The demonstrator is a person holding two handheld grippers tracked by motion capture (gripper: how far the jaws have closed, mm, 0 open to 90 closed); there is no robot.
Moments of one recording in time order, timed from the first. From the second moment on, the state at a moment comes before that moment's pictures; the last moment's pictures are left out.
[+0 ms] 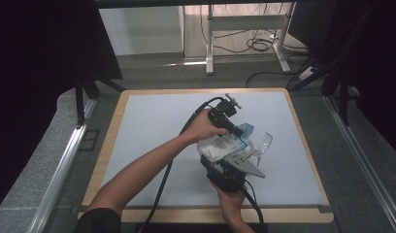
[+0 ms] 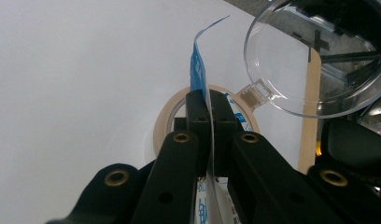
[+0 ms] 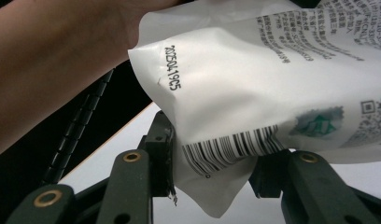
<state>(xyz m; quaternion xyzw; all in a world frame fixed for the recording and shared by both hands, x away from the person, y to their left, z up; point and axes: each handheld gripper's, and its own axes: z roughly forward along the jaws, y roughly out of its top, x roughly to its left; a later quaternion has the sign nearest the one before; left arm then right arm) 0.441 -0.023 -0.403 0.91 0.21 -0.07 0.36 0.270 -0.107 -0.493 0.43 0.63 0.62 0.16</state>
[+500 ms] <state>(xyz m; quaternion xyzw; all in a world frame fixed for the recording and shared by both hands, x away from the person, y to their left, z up) 0.441 -0.013 -0.401 0.91 0.21 -0.07 0.35 0.272 -0.100 -0.492 0.43 0.64 0.62 0.16</state>
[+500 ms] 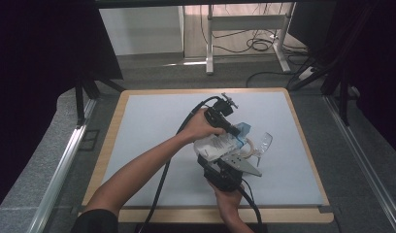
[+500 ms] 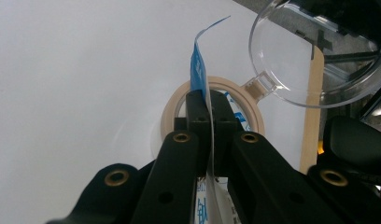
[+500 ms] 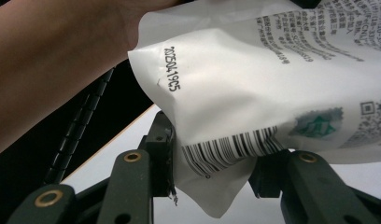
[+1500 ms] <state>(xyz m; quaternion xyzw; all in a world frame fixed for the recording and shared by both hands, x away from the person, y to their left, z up) 0.442 -0.010 -0.402 0.91 0.22 -0.07 0.36 0.273 -0.102 -0.490 0.43 0.63 0.63 0.14</state>
